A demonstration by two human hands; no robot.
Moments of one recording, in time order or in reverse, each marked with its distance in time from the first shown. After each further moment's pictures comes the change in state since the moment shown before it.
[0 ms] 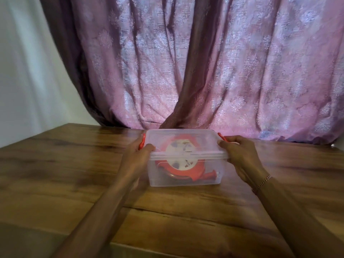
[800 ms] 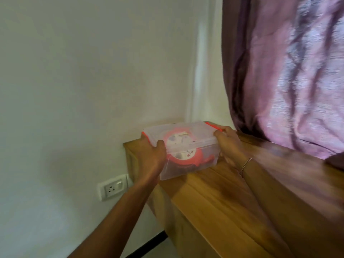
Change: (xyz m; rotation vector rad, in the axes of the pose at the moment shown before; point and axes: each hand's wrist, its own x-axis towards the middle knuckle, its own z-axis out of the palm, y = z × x) left_hand -0.001 -0.001 -0.287 0.273 0.958 0.078; right_hand -0.067 -0.034 0.446 0.118 -0.815 -0.063
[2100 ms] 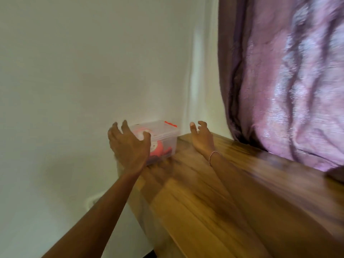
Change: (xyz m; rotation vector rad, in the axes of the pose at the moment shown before) left_hand 0.089 -0.010 0.009 0.632 0.401 0.293; right_hand 0.065 -0.007 0.069 -0.303 -0.008 -0.216
